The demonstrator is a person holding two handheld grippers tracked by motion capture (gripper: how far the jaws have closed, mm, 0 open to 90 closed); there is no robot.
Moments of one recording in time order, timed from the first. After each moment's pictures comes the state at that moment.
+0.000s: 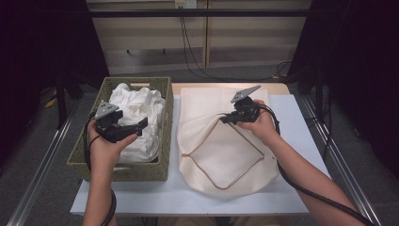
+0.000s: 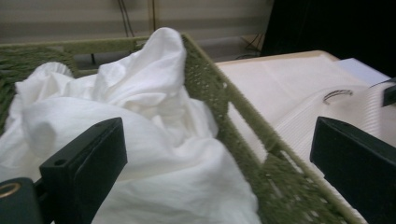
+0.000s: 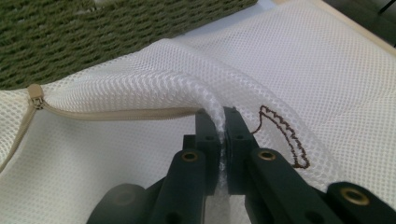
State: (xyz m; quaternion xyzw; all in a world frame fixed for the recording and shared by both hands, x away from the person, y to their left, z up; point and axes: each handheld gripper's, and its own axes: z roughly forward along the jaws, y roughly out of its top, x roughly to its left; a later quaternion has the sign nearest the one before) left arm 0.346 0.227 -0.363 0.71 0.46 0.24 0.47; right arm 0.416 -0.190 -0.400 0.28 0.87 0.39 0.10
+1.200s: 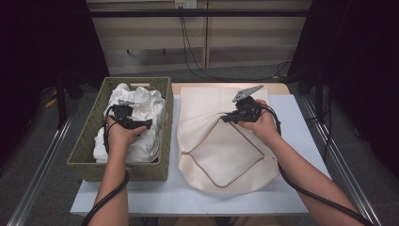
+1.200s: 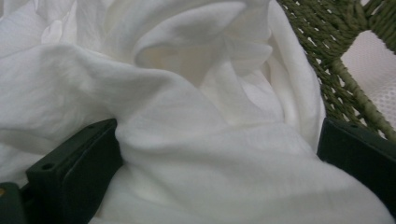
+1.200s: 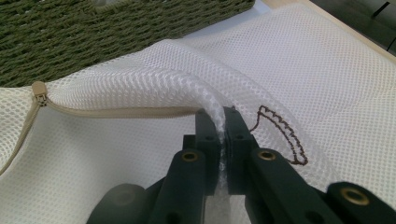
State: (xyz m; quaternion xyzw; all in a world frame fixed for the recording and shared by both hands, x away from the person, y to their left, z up) left arm 0.423 0.218 -0.427 0.75 0.53 0.21 0.34; right arm 0.412 -0.193 -0.397 0.28 0.87 0.40 0.11
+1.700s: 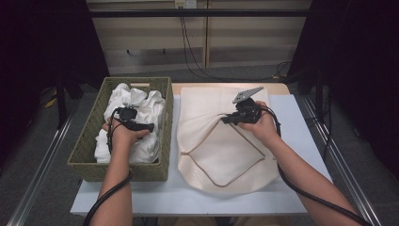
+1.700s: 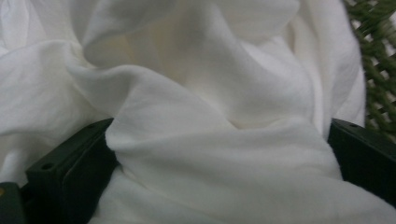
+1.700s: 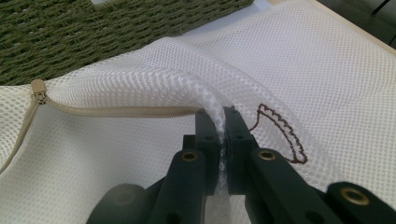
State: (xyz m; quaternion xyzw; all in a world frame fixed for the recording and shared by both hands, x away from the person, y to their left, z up) left arm 0.430 0.212 -0.444 0.77 0.53 0.20 0.28; right arm 0.410 -0.194 -0.402 0.29 0.87 0.40 0.11
